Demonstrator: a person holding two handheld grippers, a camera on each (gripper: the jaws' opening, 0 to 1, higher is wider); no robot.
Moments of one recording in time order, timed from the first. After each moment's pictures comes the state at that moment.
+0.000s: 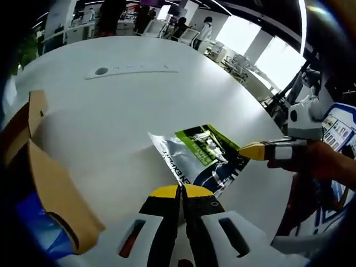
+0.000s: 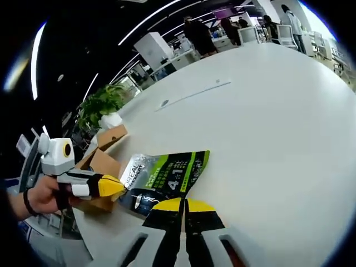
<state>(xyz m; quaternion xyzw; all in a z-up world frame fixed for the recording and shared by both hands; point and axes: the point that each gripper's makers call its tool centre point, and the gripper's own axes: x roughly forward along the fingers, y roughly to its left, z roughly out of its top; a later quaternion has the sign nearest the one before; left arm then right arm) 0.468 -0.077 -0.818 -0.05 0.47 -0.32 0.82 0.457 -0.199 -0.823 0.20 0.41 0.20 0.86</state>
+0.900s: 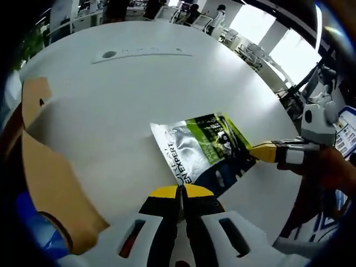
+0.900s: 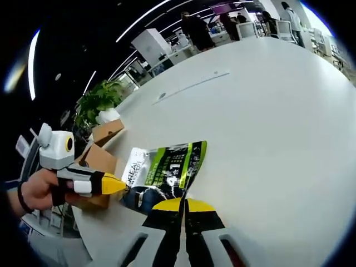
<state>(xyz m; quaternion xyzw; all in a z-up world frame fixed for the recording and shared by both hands) 0.469 -0.070 -0.841 -0.02 0.52 -0.27 0.81 0.452 -0.196 -0.838 0.20 0.43 0.20 0.86</state>
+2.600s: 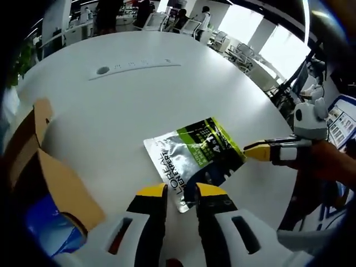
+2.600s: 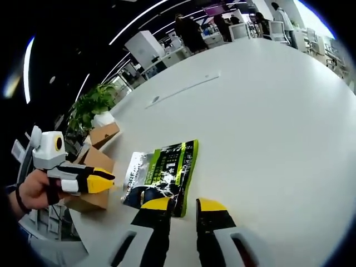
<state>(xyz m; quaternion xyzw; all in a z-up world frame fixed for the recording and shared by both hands) 0.455 -0.068 -0.797 -0.01 0.48 -0.31 0.82 0.441 -0.212 -0.824 0.20 0.43 0.17 0.86</state>
